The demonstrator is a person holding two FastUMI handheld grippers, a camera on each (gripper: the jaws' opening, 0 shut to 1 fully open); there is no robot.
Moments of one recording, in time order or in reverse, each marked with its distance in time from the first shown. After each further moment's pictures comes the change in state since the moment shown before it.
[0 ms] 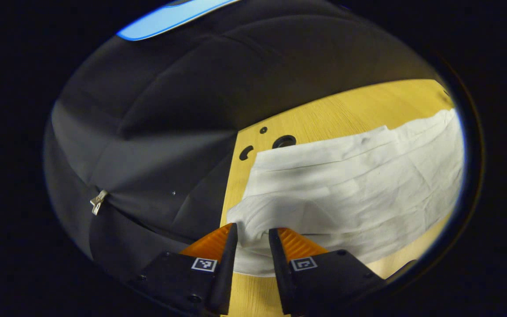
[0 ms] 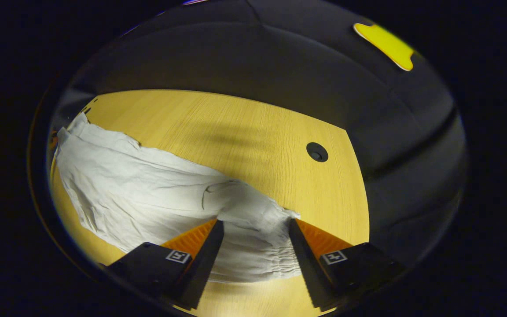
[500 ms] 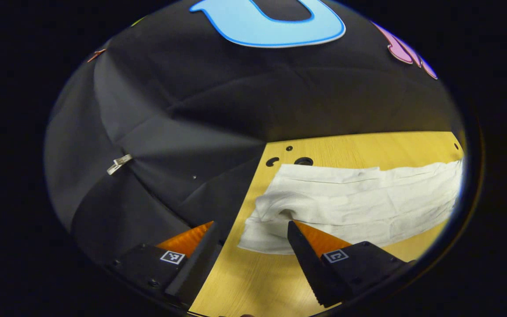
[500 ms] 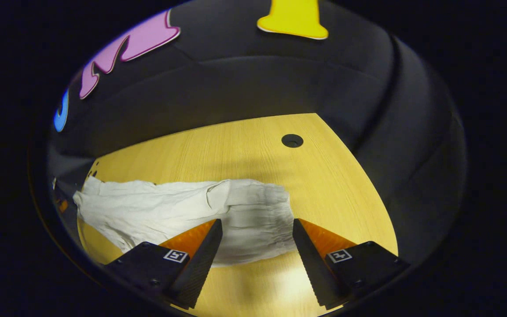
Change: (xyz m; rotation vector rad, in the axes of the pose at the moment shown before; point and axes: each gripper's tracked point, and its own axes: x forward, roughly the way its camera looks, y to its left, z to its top) left arm -0.091 0.048 -0.017 -0.260 -0.105 0.028; right arm -0.049 -0.018 -0.016 0.429 -0.122 0.036
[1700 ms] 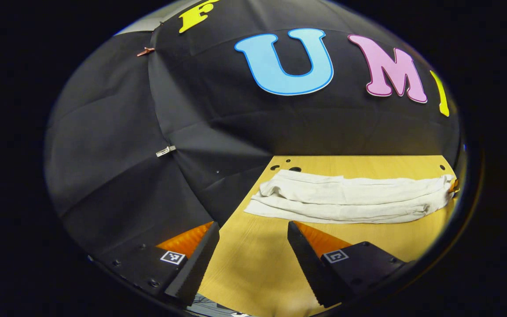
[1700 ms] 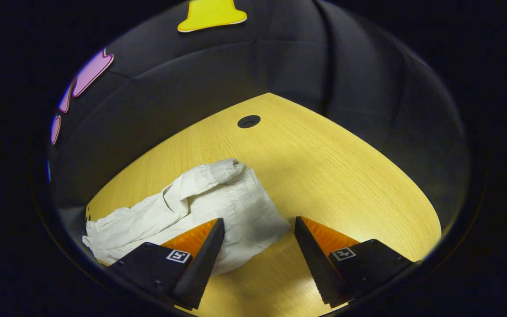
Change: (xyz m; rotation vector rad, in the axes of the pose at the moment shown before) left arm -0.187 -0.020 -0.050 -0.147 -0.120 0.038; right arm 0.044 -0.031 -0.050 0.188 -0.050 -0.129
